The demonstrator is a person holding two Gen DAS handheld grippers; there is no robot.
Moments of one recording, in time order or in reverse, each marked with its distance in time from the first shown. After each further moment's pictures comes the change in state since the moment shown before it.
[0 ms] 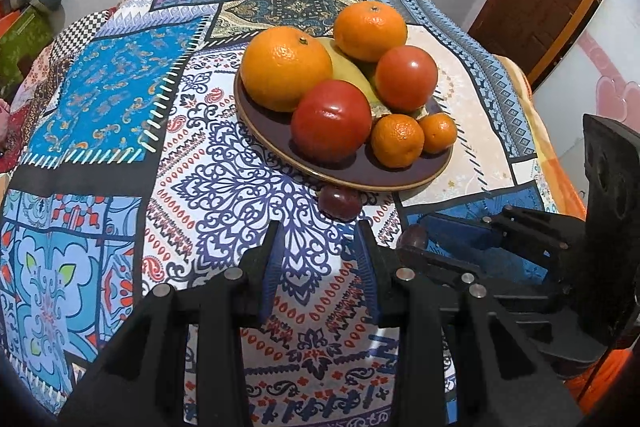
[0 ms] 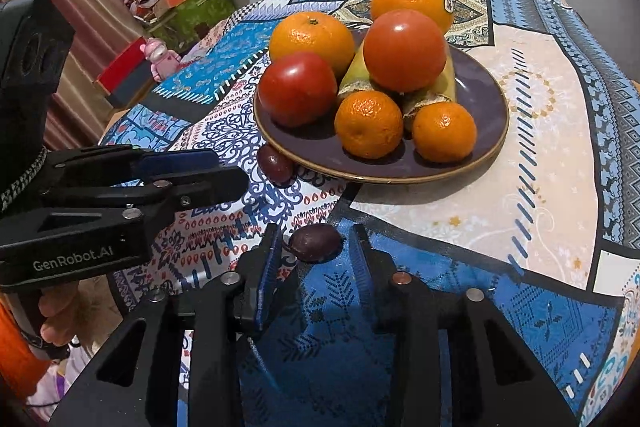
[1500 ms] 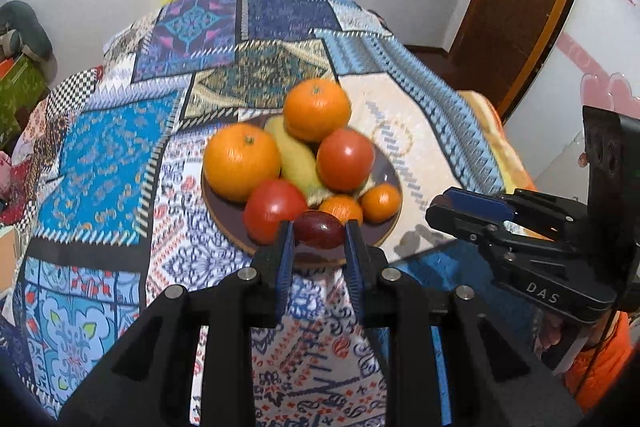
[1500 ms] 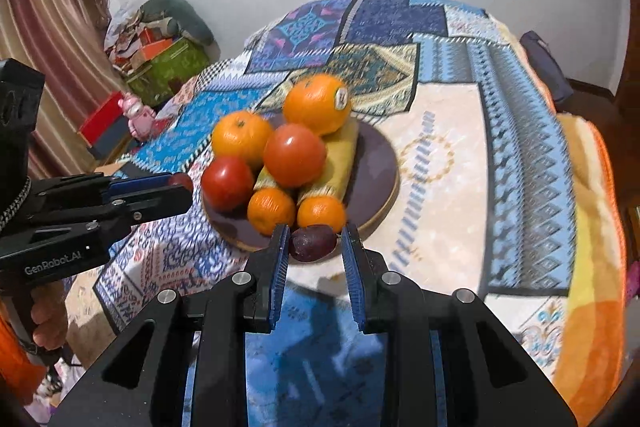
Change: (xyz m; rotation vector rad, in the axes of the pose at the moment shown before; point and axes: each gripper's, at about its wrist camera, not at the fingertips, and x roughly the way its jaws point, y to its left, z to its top) left arm -0.038 -0.042 0.040 0.089 -0.136 0.000; right arm -0.065 -0.044 0.021 0.058 -0.176 -0.095
